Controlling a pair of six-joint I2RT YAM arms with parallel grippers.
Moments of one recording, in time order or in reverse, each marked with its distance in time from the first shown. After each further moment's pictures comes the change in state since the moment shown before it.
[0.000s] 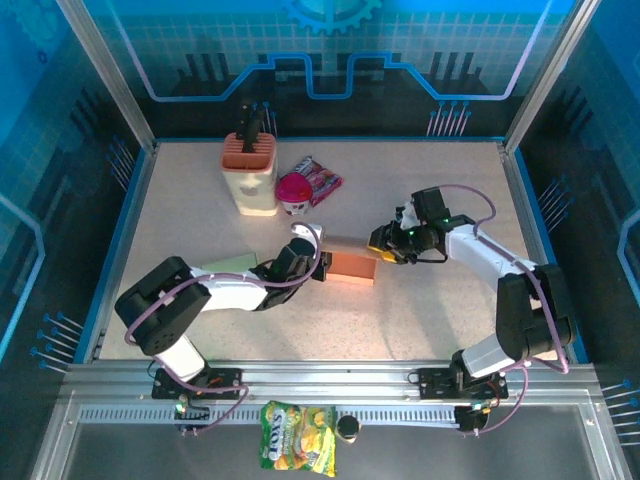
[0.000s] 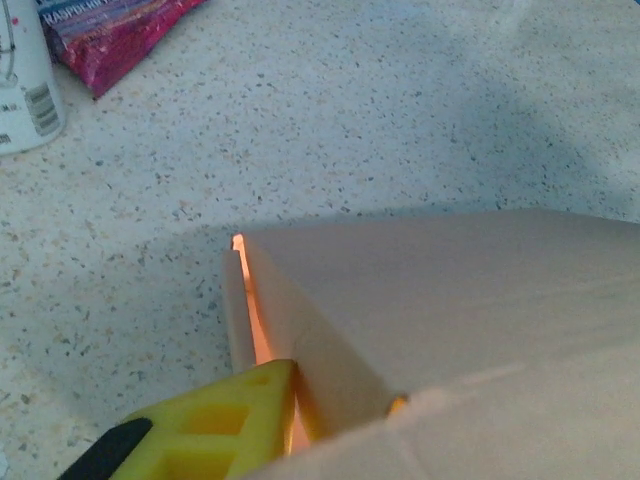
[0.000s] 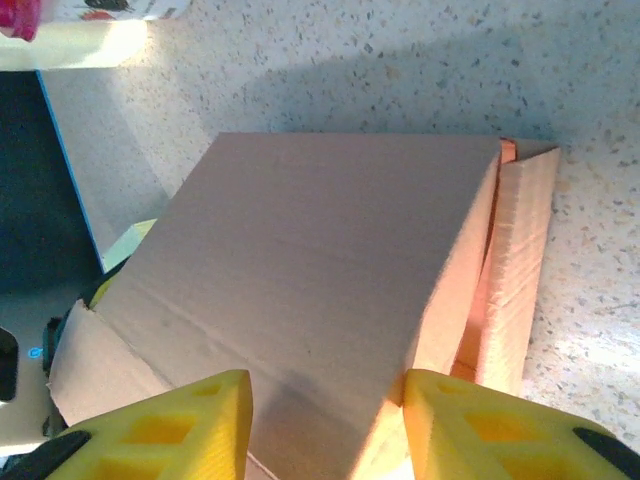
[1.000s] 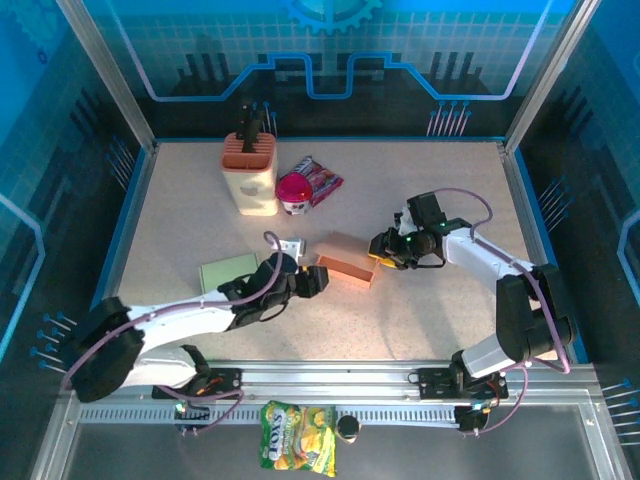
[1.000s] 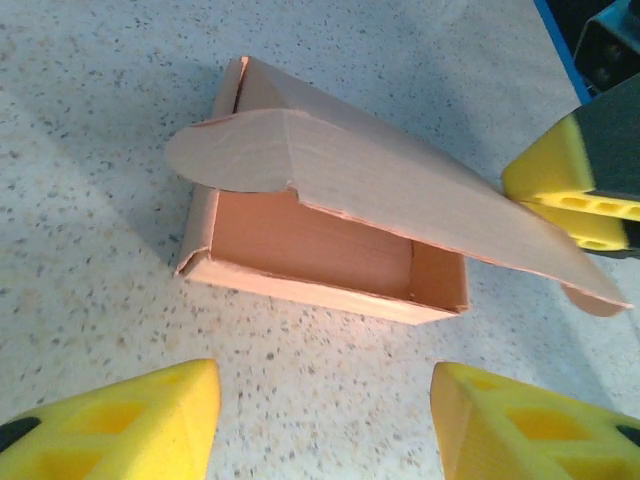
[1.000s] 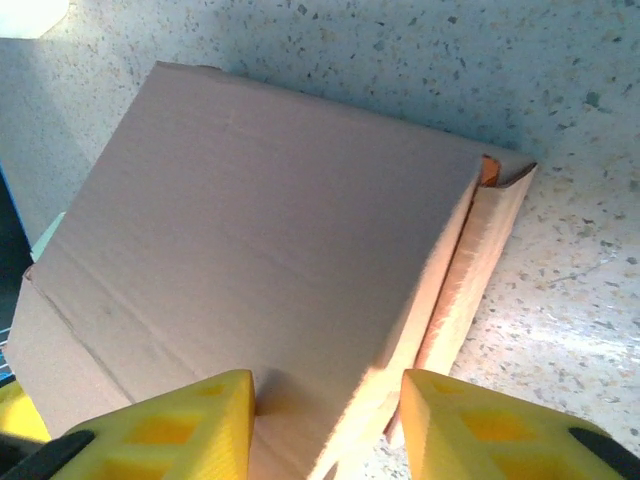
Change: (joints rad) left arm -0.072 -0.472 -0.122 -0.385 0.089 -0.358; right arm 0.025 -0.003 -0.022 -0.032 0.080 -0.038
